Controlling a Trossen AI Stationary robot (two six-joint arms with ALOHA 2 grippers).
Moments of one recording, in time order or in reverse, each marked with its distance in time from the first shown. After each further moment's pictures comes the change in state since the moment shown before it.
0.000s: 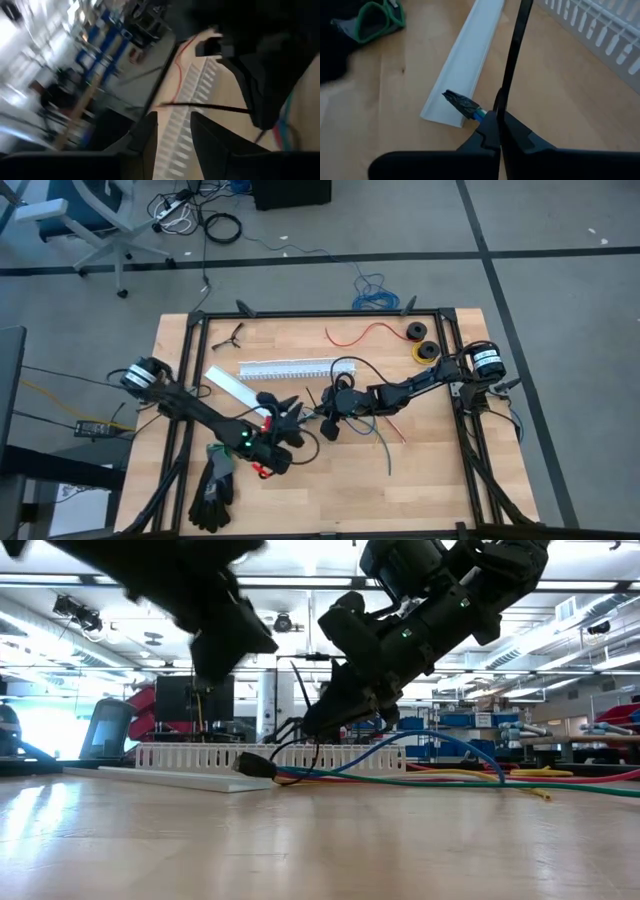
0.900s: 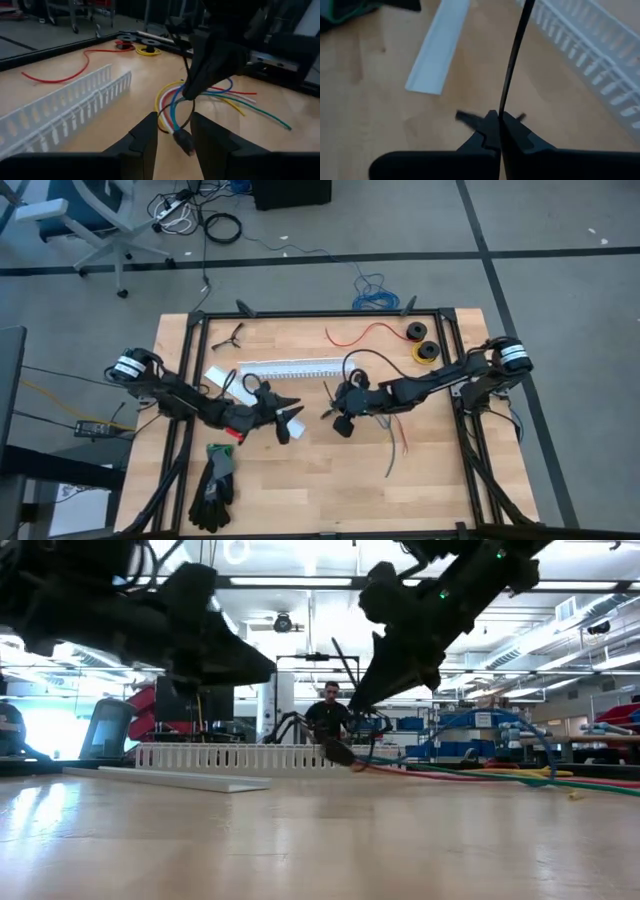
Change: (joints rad) left arm 0.175 -0.112 -0.548 1.128 0.627 -0.245; right arm 0.033 -0.203 -0.001 -0.371 0.109 0.051
